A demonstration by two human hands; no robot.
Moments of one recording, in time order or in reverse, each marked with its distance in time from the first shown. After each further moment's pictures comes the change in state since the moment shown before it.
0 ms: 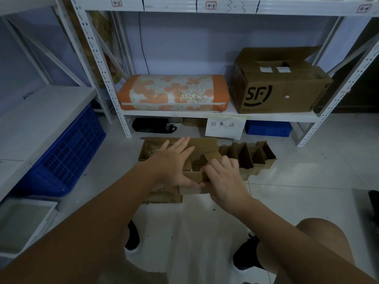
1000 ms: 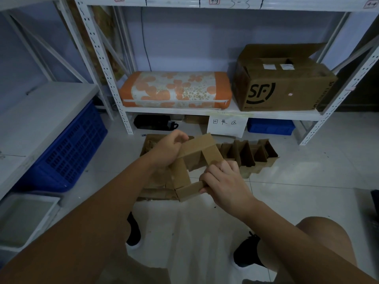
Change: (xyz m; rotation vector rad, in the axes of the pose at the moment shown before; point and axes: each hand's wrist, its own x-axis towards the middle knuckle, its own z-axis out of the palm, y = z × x) left_hand 0.005 -0.007 -0.007 -0.936 0.283 -0.282; right_hand -0.017 0.002 0.002 0.030 -0.019 -0.158
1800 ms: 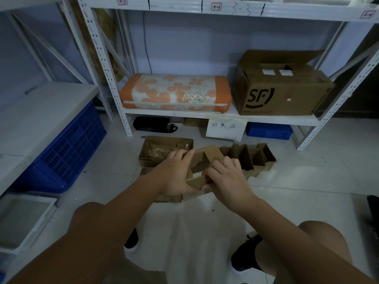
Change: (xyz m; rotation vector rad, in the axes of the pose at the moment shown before) left_hand -0.032 -0.012 0.024 0.619 -0.209 0.228; right_hand 0.012 0.010 -0.002 -0.018 -0.026 0.101
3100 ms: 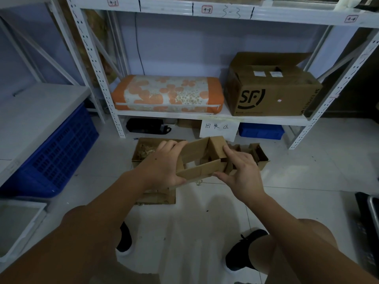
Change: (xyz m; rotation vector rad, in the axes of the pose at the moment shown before) left_hand 0.001 -0.003 -0.016 0.045 0.234 0.081; right_hand -0.014 0.032 -0.021 0.243 -0.007 0.571
